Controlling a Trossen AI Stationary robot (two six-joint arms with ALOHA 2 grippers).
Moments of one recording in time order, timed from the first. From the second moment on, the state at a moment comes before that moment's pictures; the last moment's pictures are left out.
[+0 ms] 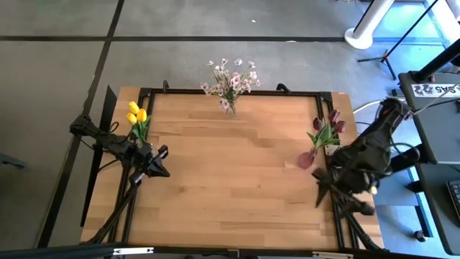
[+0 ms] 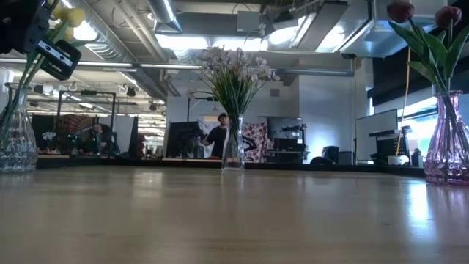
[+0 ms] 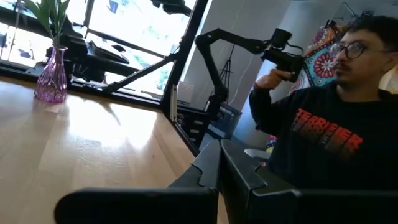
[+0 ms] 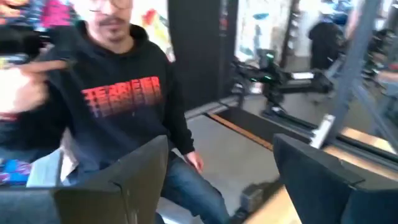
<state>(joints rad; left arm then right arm) -0.47 0.01 0.01 0.09 -0.03 -0.38 0.80 0.81 0.83 -0.06 -0.08 0.00</state>
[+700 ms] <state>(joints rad) -0.47 0.01 0.01 0.09 -0.03 -0.38 0.96 0.52 0.19 0.43 -0.28 0.17</state>
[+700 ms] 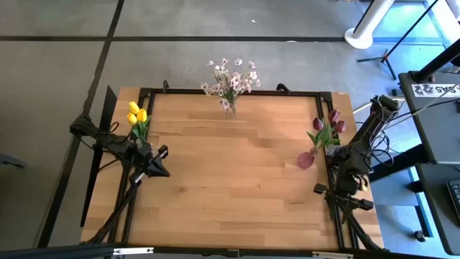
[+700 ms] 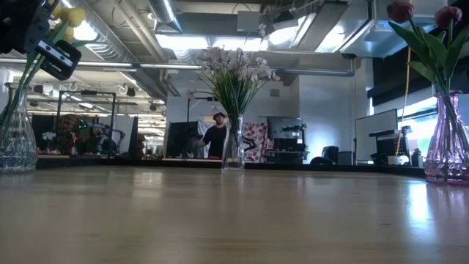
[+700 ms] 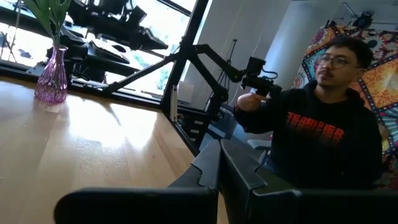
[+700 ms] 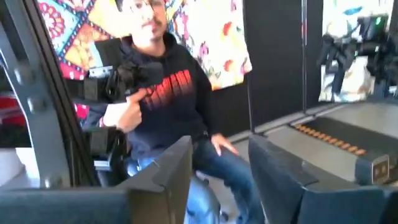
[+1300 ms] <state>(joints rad) -0.47 0.01 0.01 0.09 -0.03 -0.38 0.51 0.46 0.01 0.52 -0.33 0.15</state>
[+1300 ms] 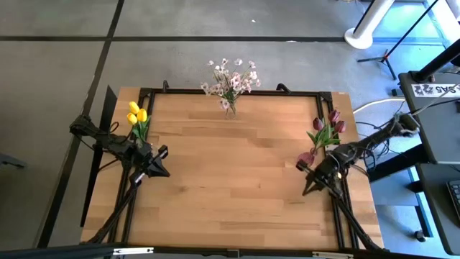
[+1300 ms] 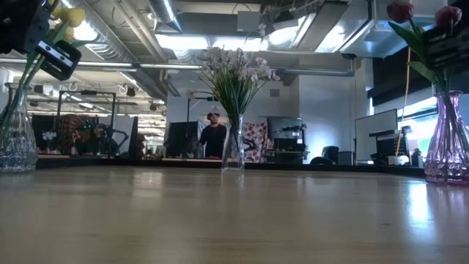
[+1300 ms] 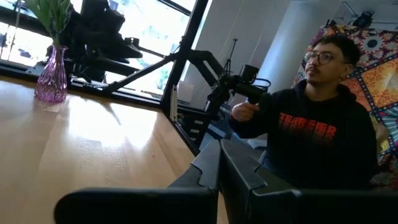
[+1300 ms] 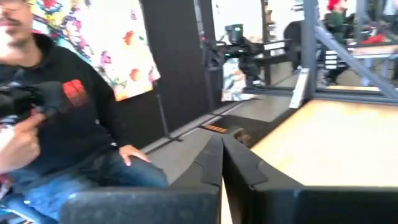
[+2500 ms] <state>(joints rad) -0.47 0.01 0.01 0.08 -0.03 -0.38 0.31 0.04 0.01 0.13 -0.05 0.03</state>
